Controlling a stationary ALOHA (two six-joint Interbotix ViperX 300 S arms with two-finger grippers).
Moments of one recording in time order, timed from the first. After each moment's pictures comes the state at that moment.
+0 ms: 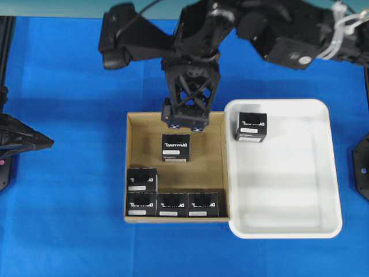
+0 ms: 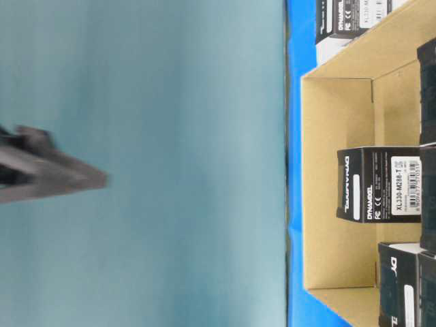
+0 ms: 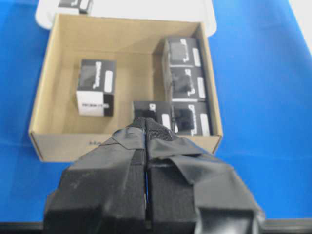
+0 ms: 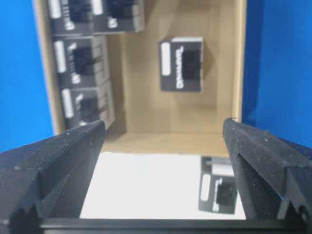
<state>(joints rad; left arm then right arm) -0.04 -1.12 1.10 0.02 0.35 -0.11 -0.17 0.27 -0.52 0.21 1.53 -0.14</state>
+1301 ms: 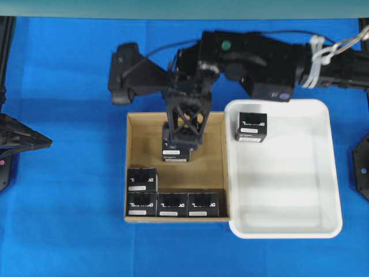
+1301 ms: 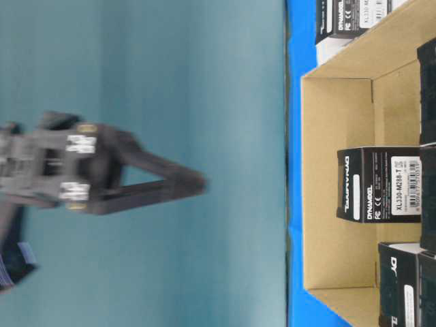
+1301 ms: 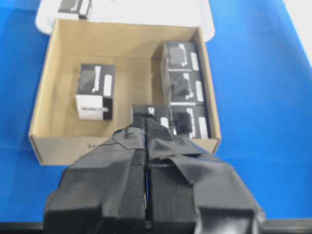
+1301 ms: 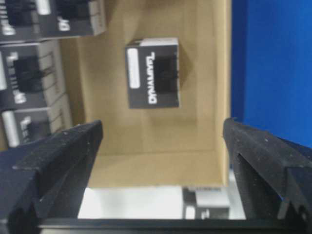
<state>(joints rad) -0.04 -1.14 1.10 0.02 0.35 -0.11 -0.14 0.27 -0.17 0.10 1.21 -0.12</state>
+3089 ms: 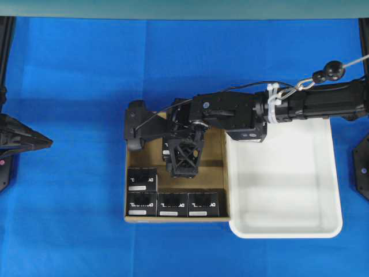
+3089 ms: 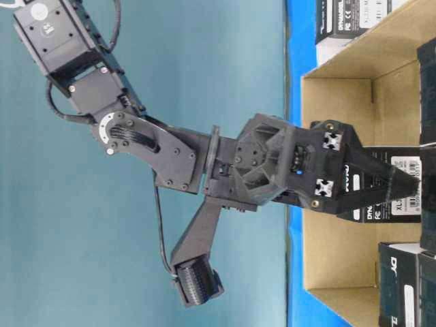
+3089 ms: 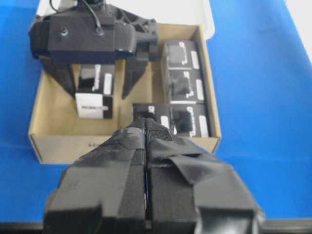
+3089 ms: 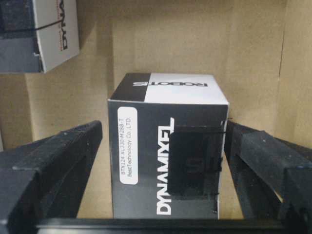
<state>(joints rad) -0.04 -1.13 1.10 0.02 0.35 -0.11 -0.10 0.43 0.09 0.12 0.78 -0.21</state>
